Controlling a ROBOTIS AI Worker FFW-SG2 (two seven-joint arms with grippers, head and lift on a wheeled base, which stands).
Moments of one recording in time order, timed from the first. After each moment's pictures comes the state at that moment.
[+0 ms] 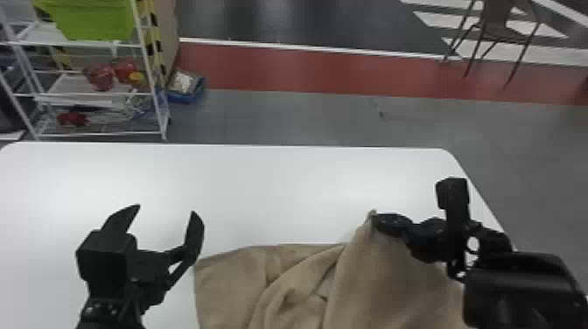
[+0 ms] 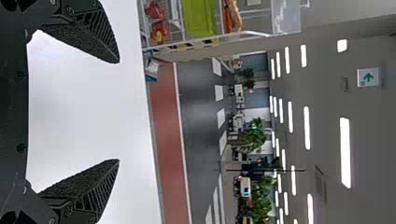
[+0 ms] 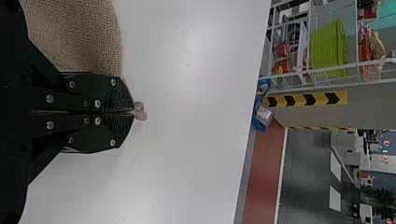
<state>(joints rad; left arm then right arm) 0.45 0.13 -0.20 -2.08 -0.04 0.23 0.14 0.00 0.00 -0.35 -1.69 0.45 0.56 0.93</state>
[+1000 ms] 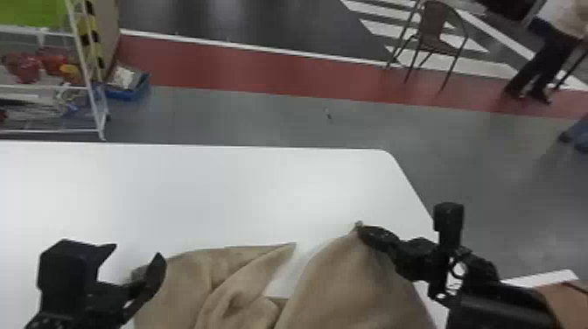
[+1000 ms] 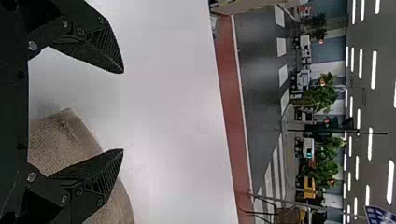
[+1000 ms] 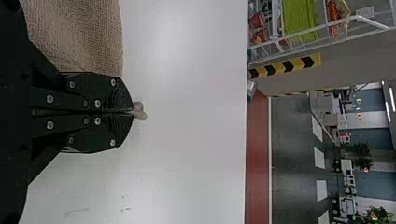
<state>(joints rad) 0.40 0.12 -0.22 -2.07 -0.03 0.54 -0.04 0.09 0.00 -0.55 -1.76 0.31 0.52 0.97</state>
